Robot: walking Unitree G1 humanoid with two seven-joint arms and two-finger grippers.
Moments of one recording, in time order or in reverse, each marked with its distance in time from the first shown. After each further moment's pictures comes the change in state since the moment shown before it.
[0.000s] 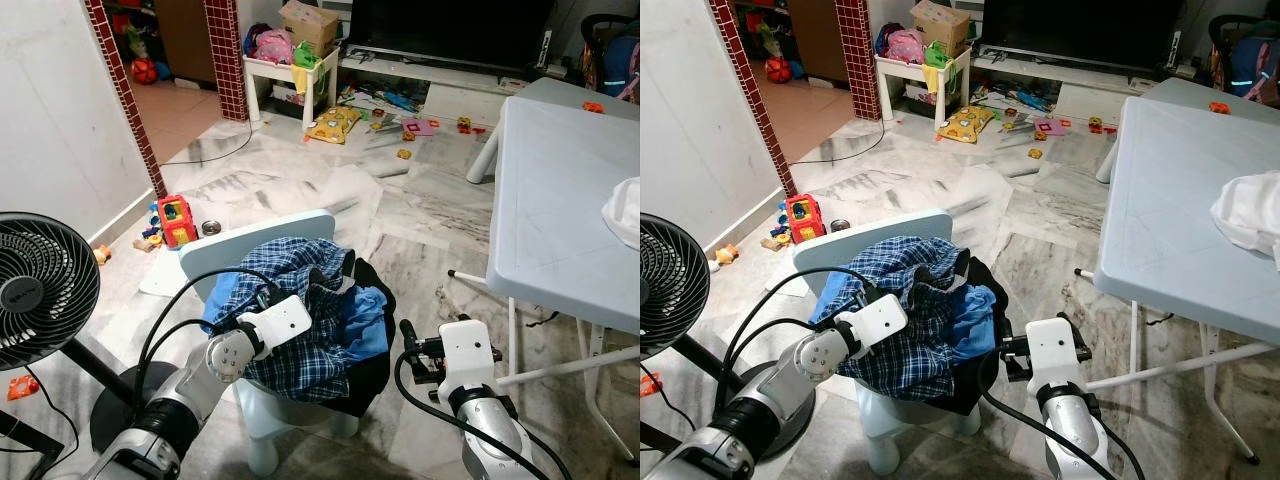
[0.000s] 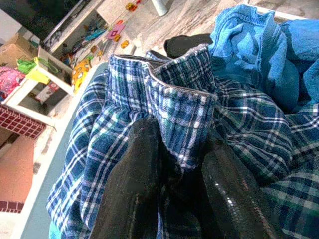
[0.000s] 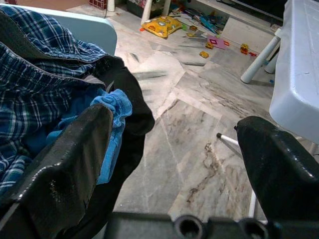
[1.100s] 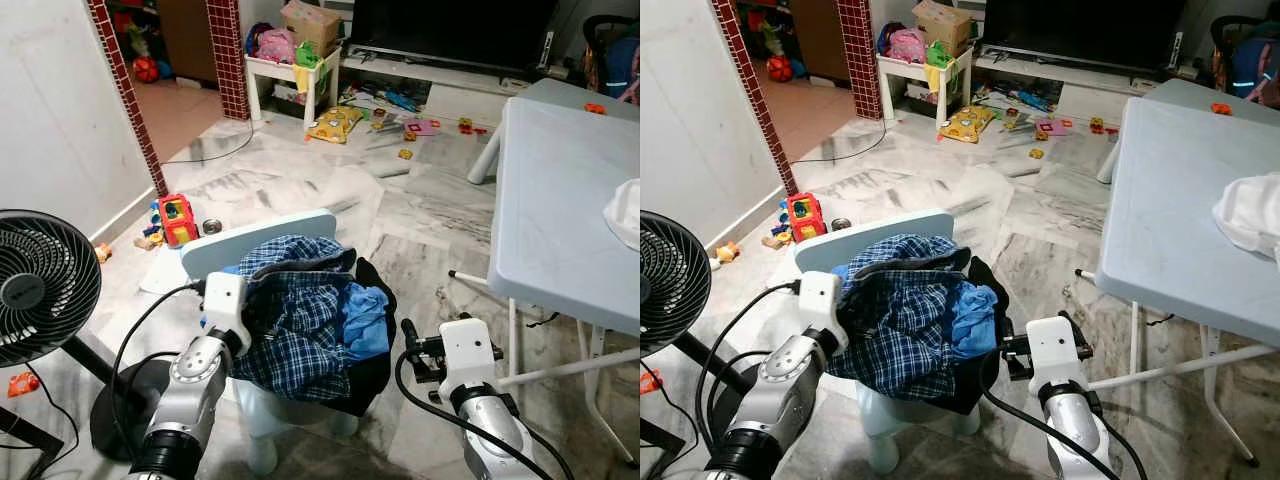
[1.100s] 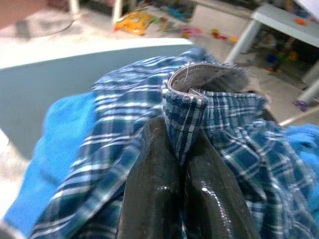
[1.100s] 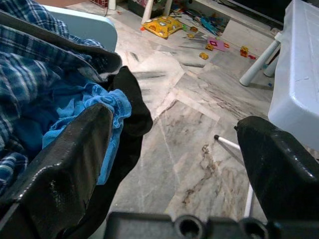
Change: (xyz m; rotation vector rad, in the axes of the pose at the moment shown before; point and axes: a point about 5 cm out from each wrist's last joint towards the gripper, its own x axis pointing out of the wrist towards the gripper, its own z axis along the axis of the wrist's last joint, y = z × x) left arm -0.026 0.015 -0.023 -0.968 -0.016 0.378; right arm 0.002 -0.002 0.000 -0.020 -0.001 0.001
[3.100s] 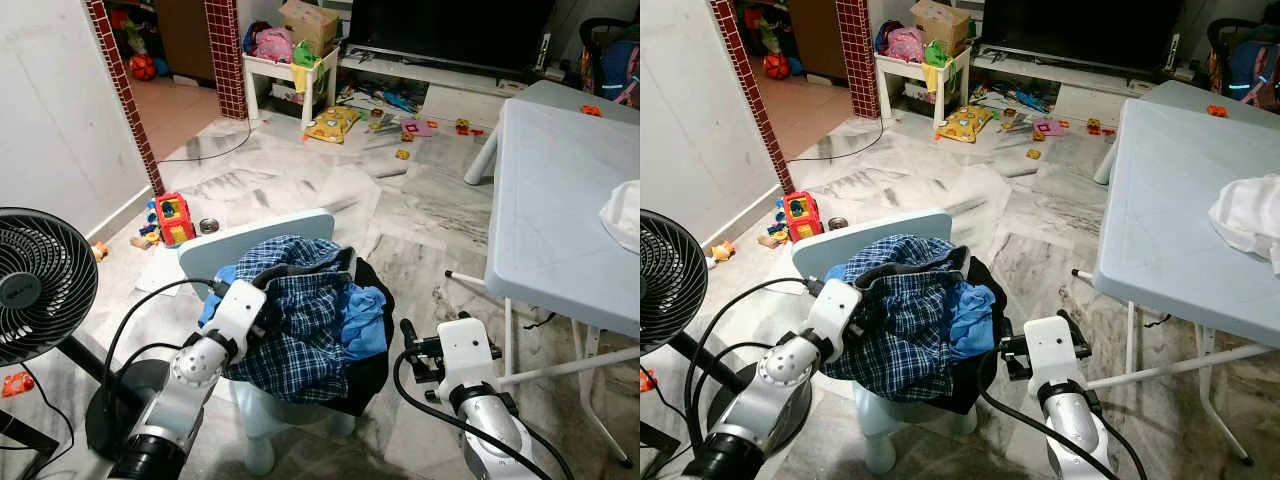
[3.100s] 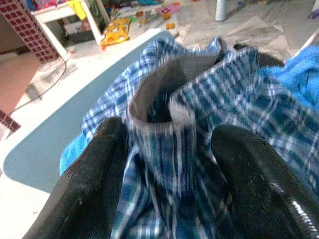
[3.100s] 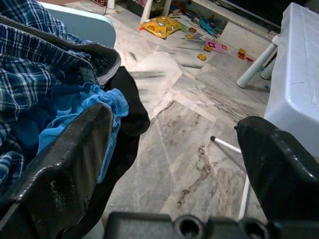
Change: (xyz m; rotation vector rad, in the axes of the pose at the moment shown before) left arm -0.002 -0.011 0.010 0.515 0.034 -0.114; right arm 0.001 0.001 0.001 -0.019 -0.005 0.005
